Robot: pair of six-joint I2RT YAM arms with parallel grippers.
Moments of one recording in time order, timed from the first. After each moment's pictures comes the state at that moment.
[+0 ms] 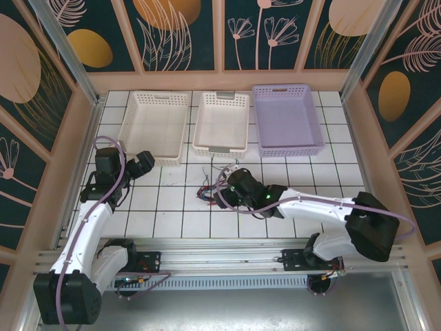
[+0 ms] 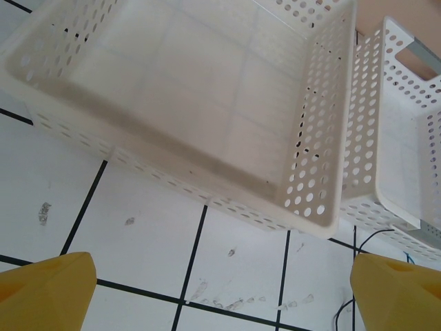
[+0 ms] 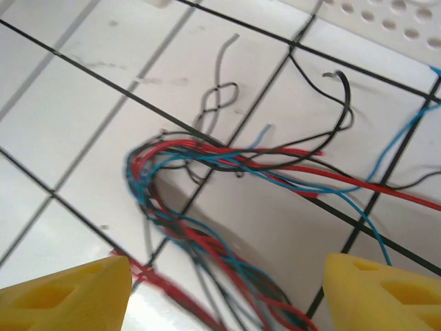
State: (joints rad) left arm -0.02 0.91 0.64 -0.39 0.13 -0.52; right arm 1.03 1.33 0.71 -0.16 0.15 0.41
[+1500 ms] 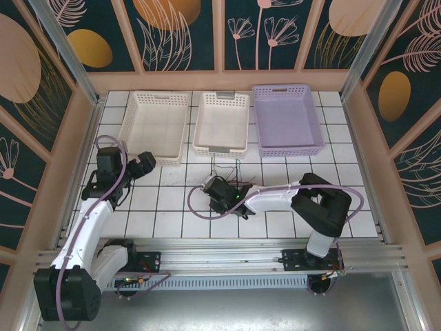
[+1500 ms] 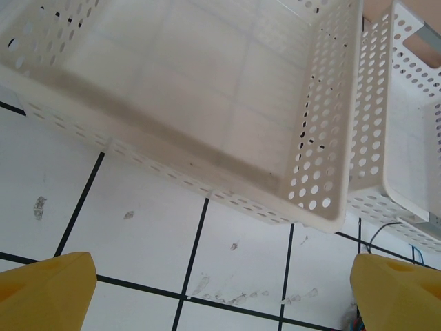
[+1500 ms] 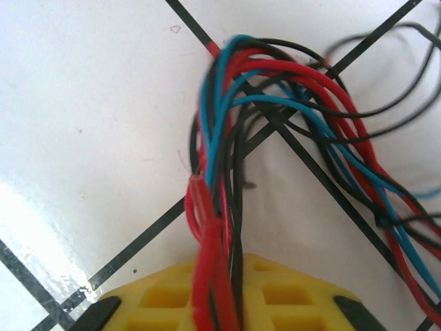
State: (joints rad) left arm -0.02 0.93 0.64 -0.39 0.14 -0.52; right arm 1.10 1.73 0.87 -0.16 0.25 0.09
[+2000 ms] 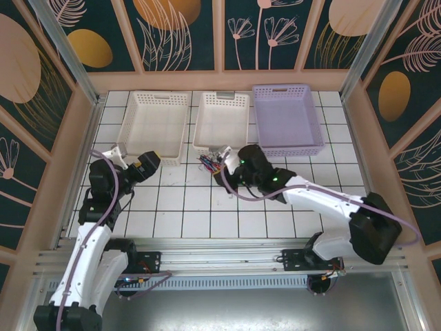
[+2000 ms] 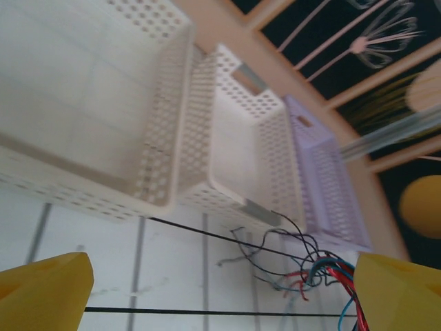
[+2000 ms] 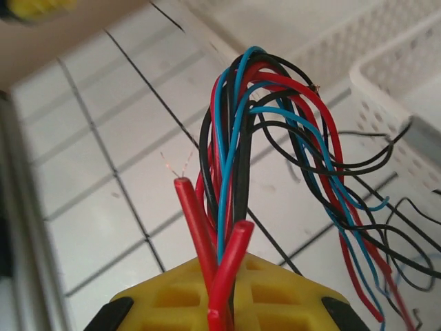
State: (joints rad) left arm -0.05 0.65 0.51 -0.21 0.42 -0.77; right arm 0.83 1.31 0.82 -0.03 -0.34 0.11
